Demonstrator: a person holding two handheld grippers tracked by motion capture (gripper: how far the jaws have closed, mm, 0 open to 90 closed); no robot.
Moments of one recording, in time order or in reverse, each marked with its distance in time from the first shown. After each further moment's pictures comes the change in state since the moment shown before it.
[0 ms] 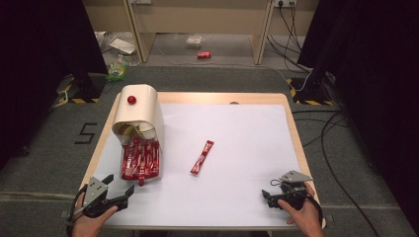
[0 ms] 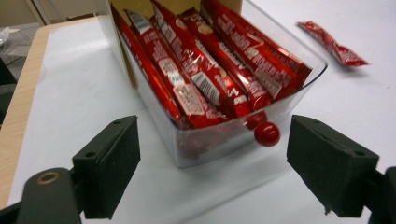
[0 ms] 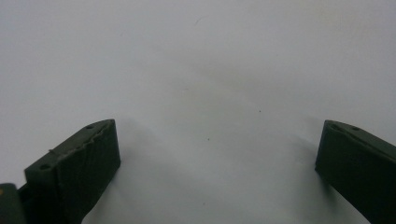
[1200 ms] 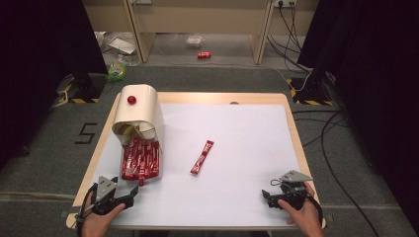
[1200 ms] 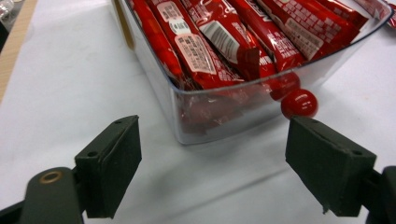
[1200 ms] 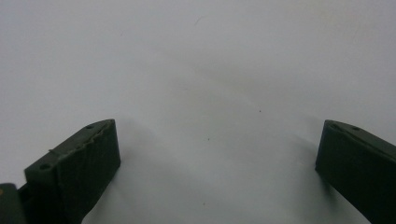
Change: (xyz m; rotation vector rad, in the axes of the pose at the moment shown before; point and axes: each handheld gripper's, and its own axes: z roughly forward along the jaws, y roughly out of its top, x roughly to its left) left arm -0.003 -0.011 0.023 0.090 0.053 -0.023; right arm 0.000 0.000 0.000 0.001 0.003 0.002
